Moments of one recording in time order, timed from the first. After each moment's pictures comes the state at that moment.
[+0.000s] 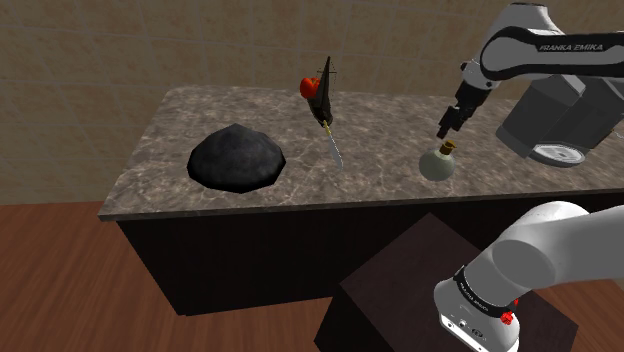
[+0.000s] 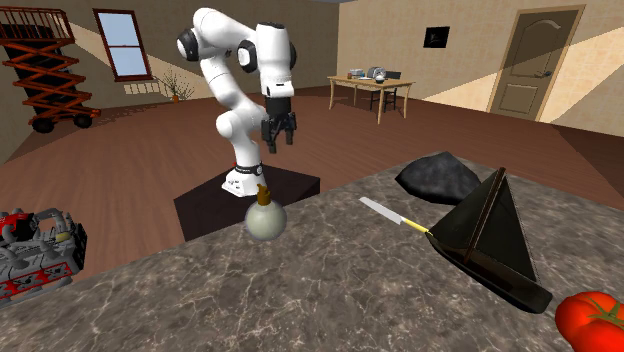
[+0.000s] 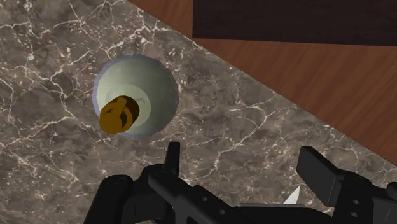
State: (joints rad) arm -0.11 -0.62 -0.38 -2.46 -0.24 1.92 -0.34
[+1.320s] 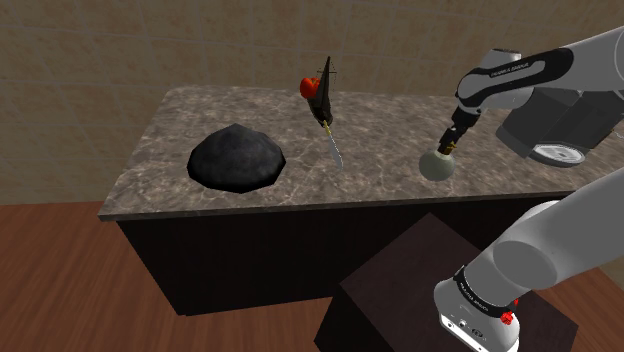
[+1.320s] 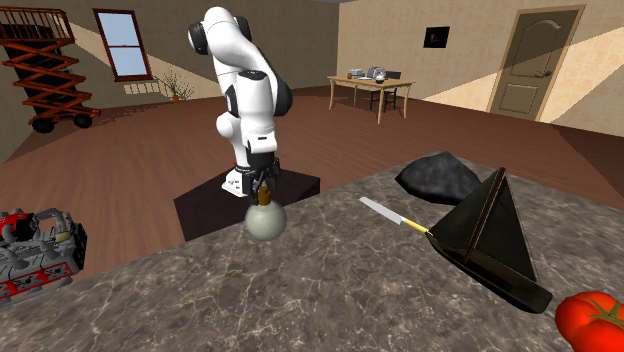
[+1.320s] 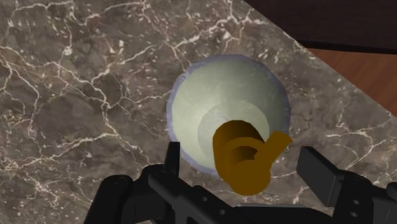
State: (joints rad) arm -0.08 -0.23 -0.67 -2.41 -0.19 2.25 -0.65
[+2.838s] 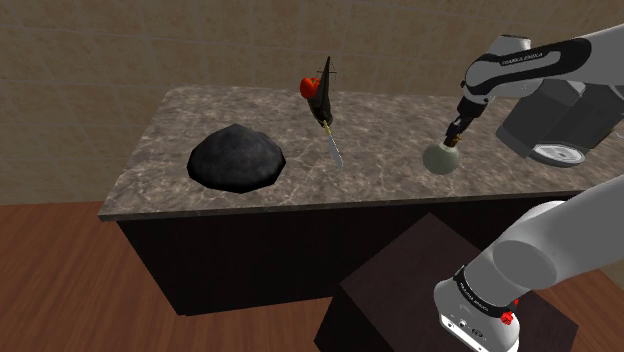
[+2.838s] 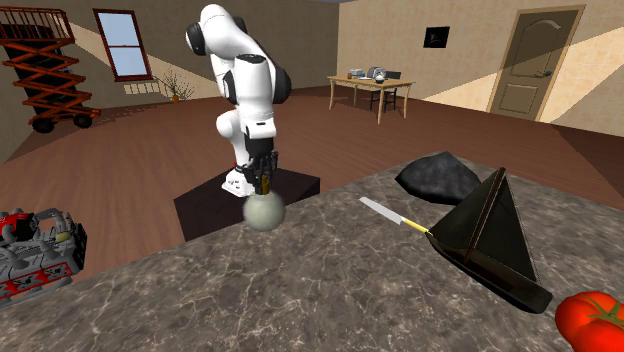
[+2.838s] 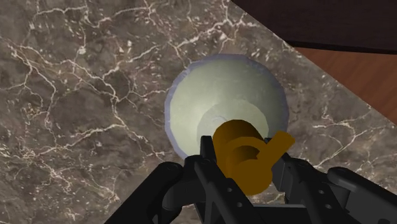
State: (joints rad) arm -0.09 -0.29 -0.64 -2.36 -0.22 2.15 -0.63
